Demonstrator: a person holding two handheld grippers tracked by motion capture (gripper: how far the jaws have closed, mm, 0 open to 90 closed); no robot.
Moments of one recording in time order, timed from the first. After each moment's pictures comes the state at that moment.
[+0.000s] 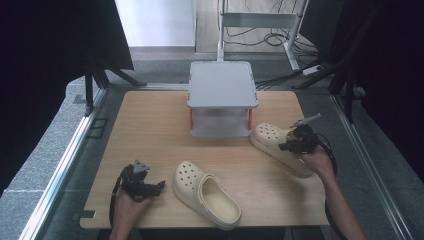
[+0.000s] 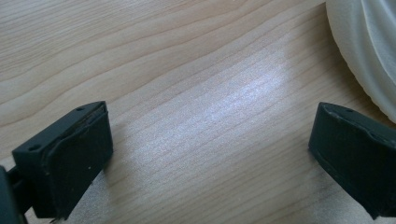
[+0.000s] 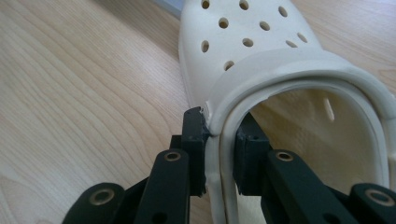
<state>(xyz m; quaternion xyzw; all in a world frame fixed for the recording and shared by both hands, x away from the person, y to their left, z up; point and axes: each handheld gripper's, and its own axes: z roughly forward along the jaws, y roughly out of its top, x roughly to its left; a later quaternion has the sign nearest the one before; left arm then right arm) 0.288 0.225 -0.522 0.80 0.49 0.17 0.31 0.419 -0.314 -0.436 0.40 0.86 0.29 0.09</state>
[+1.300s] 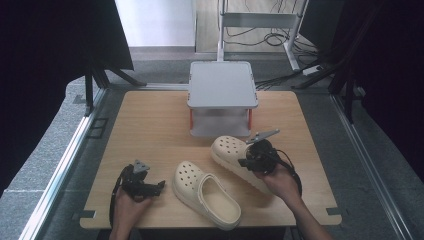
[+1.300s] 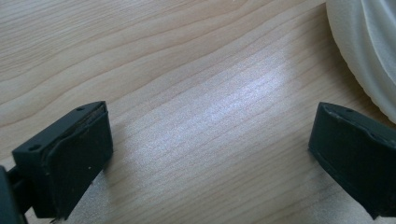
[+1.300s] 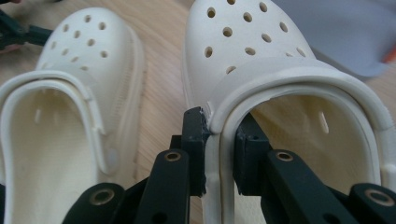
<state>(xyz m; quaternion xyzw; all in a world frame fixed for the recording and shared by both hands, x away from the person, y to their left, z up) 0.288 0.225 -0.522 0.80 0.49 0.17 0.31 0.331 -0.170 -0.400 0.37 0.87 0.32 0.09</state>
